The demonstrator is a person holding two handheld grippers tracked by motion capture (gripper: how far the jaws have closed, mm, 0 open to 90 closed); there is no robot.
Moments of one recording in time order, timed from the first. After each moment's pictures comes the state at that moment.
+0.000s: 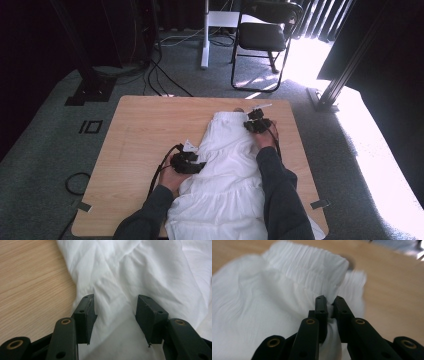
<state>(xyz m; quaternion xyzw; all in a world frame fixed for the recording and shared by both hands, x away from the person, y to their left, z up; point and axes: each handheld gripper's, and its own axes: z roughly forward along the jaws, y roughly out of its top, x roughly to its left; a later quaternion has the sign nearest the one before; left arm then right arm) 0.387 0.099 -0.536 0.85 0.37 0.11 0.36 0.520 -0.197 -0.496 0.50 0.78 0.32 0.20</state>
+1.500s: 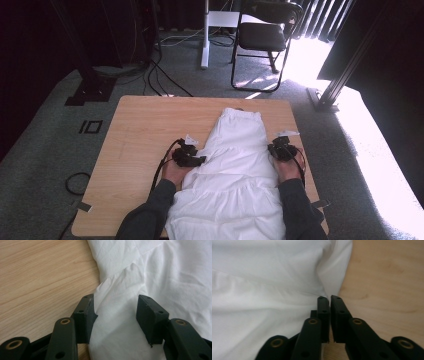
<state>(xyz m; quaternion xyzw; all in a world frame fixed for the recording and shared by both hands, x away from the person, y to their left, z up) 0.416 0.097 -0.545 0.83 0.40 0.11 0.36 0.418 -0.267 -0.522 0.53 0.76 0.29 0.22</state>
